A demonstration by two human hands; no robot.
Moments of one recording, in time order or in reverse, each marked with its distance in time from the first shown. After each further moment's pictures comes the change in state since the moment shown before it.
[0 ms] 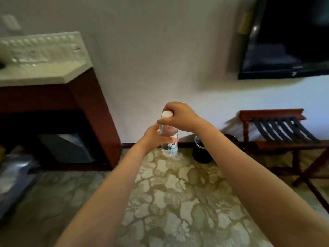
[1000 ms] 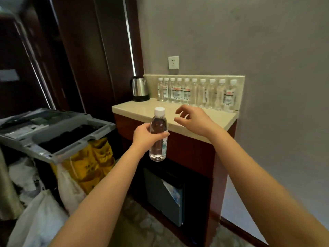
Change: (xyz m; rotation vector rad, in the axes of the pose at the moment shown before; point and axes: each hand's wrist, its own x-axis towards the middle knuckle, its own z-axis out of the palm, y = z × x) left_hand 0.113 -0.190 -0.734 0.069 0.978 -0.142; right_hand 0.612 -0.379 0.350 0.143 -0.140 -0.549
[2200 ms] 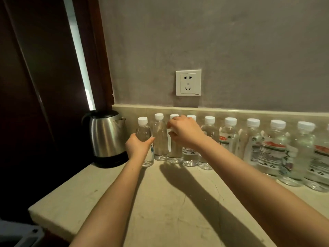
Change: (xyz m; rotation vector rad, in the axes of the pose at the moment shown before) left_hand 0.701 -0.131 0.066 0.047 0.147 0.011; right_hand 0.593 0.216 0.167 -0.750 0.109 0.024
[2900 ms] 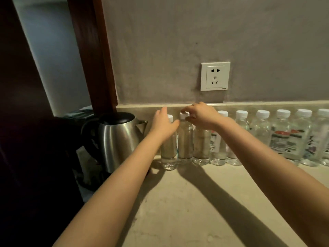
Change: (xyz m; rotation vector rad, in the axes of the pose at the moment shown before) left_hand 0.096 0.028 -0.026 0.094 -0.579 0.529; right_hand 0.085 -0.028 0.016 -0.065 -0.147 0.363
